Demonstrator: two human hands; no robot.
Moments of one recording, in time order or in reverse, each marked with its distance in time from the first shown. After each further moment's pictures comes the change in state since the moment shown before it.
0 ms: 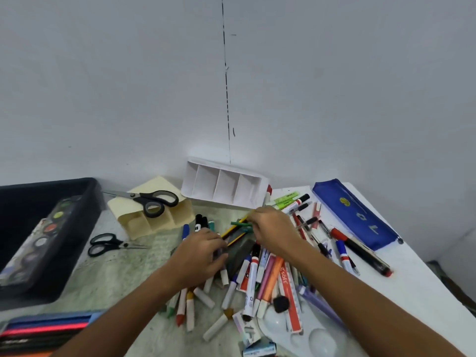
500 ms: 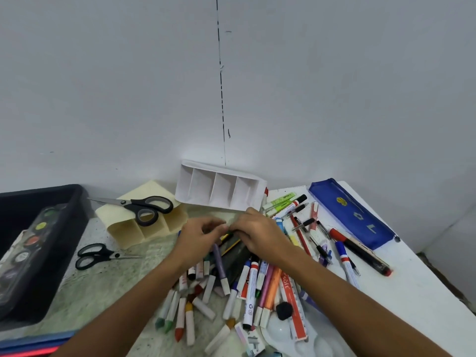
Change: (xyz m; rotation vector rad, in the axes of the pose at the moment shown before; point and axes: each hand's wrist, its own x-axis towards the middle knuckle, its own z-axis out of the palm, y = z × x) left_hand 0.037 0.001 -0.012 -0.765 0.115 -0.528; right_hand 0.003 -0.015 0.003 0.241 0.114 -0.216
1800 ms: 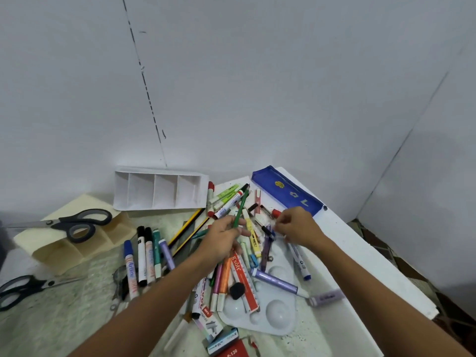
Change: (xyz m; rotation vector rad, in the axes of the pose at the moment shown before) left_hand -0.007 0.052 0.119 -0.349 -0.407 -0.180; right_hand -0.125 0.057 -0.088 0.222 0.039 1.103
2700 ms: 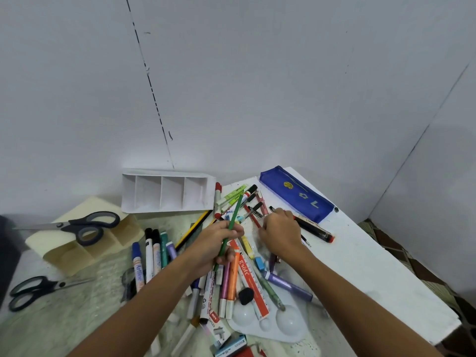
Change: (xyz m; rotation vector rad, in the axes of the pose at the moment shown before) left_hand 0.000 -0.001 -0.033 -0.161 -0.081 -0.186; right_hand 0.008 -0.035 0.059 -0.489 0.175 -0.135
